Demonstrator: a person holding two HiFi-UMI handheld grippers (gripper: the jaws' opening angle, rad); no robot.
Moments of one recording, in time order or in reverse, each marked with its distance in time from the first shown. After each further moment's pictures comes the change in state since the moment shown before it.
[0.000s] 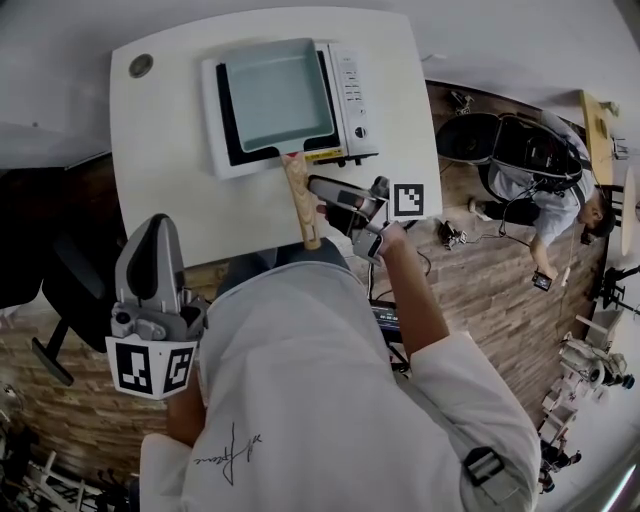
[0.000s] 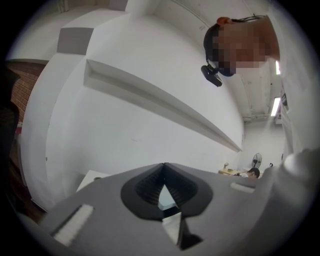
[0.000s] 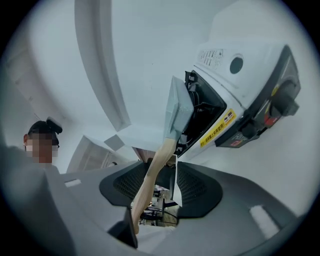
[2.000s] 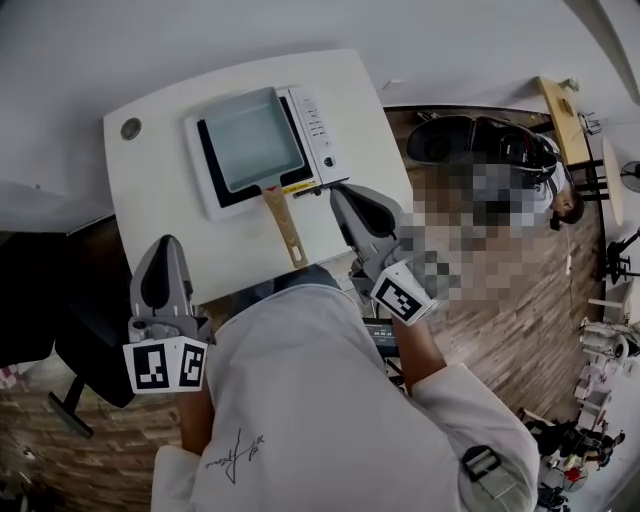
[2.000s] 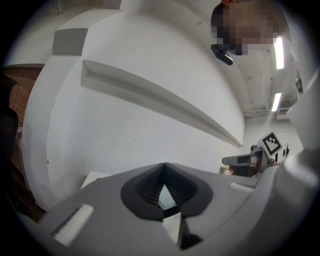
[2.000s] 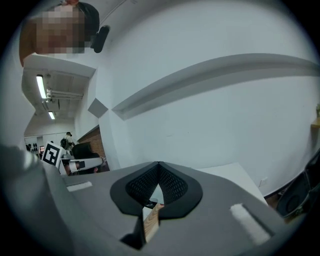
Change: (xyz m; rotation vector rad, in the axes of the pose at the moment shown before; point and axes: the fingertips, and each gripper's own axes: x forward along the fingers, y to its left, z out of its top) left arm 0.006 -0.005 0.000 0.028 0.026 0.014; right arm -0.053 0.188 0.041 -1.014 -0.415 -0.568
